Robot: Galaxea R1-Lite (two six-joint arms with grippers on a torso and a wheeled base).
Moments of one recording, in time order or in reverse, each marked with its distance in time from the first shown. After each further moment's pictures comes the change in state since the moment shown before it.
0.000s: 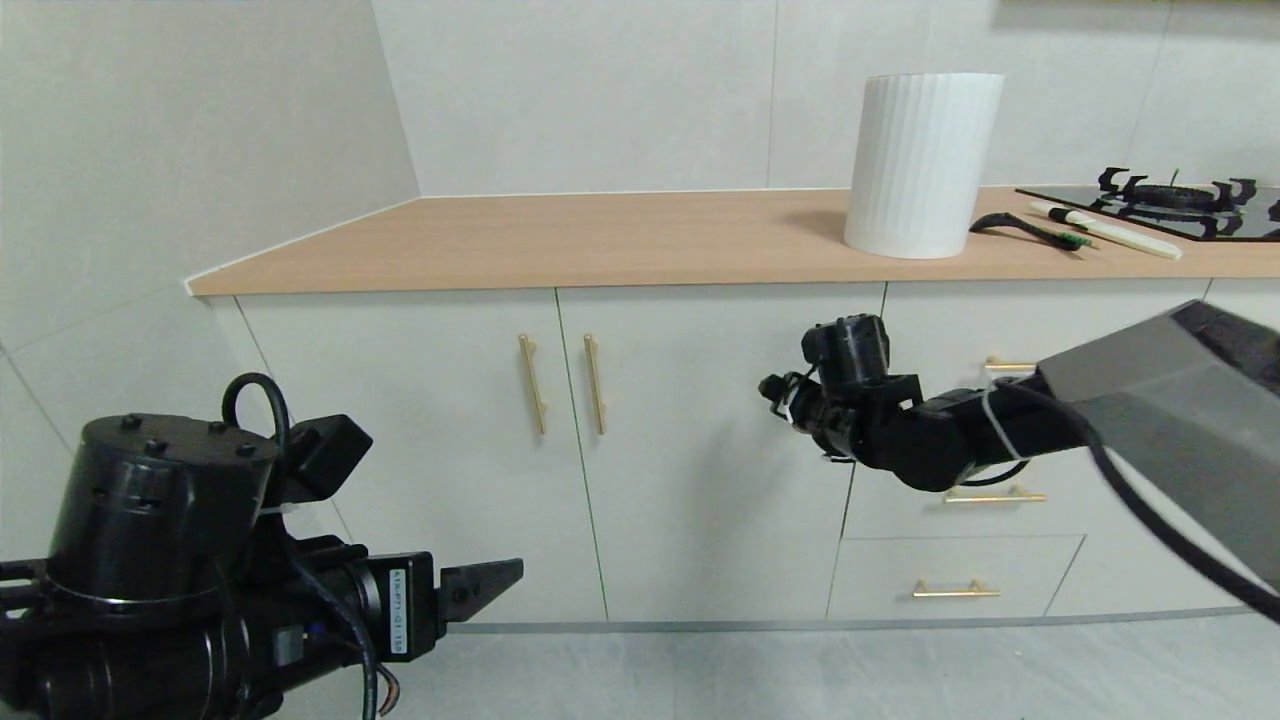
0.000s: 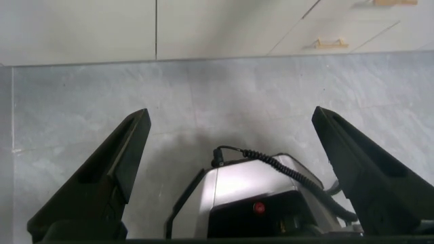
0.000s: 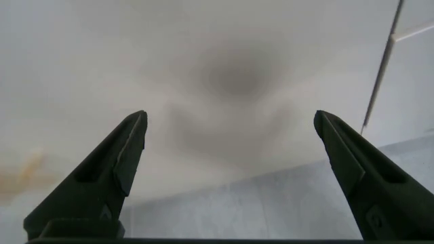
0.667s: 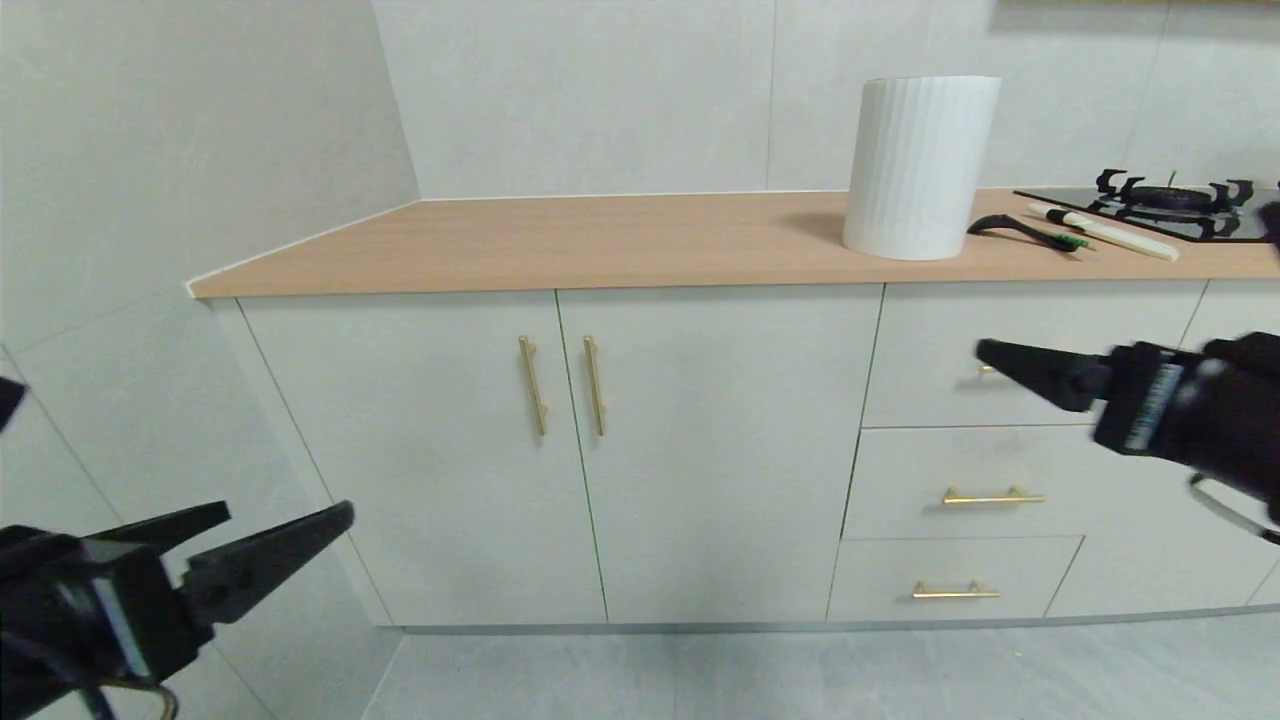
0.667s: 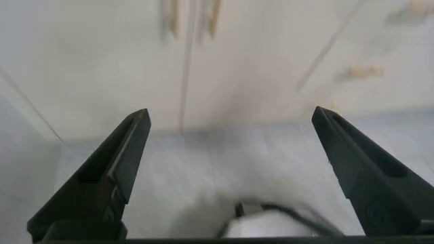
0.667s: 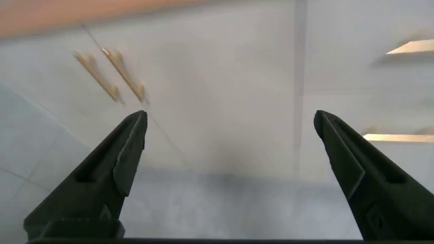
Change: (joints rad) left arm 0.137 -0.408 0.040 0.007 0.005 0.198; right arm 0.079 -1.041 0.718 0.001 -0.002 -0.438
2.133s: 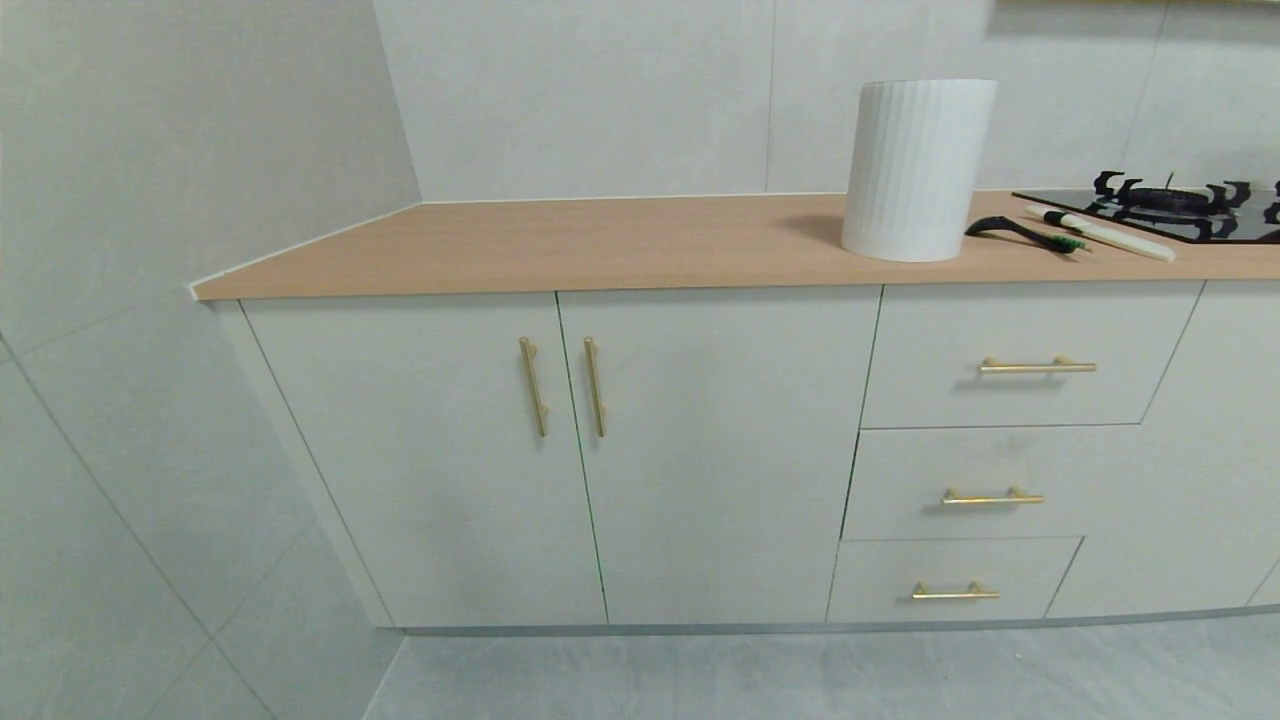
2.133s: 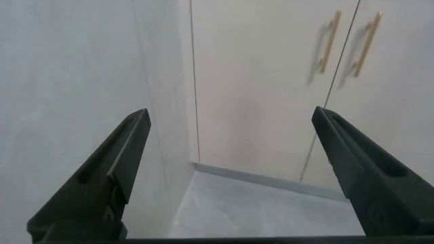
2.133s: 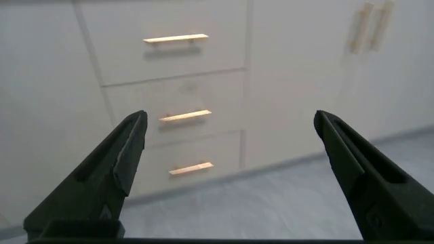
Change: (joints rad) left arm 0.409 -0.926 0.373 0.208 0.108 0.295; right arm -0.598 -1.189 0.645 0.278 0.125 -0.307
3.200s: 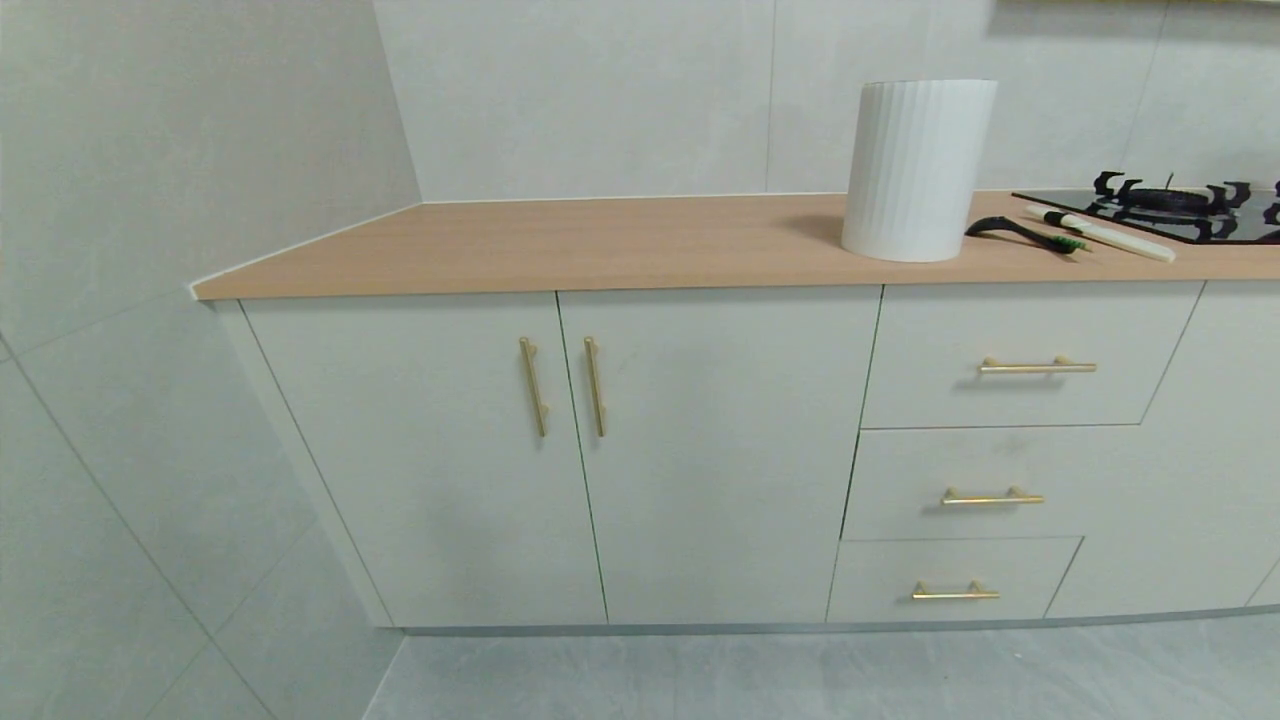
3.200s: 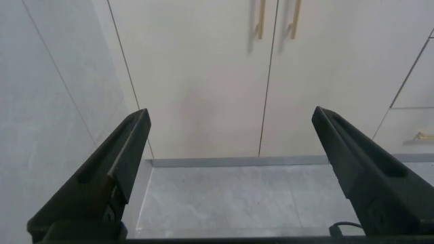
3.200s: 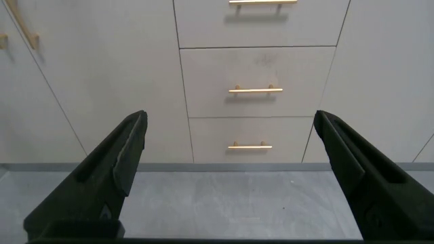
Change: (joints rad) left arm 0.001 -0.006 0.186 -0.110 -0.253 -0.020; right arm 0.004 -0.004 0.080 0.077 0.250 0.037
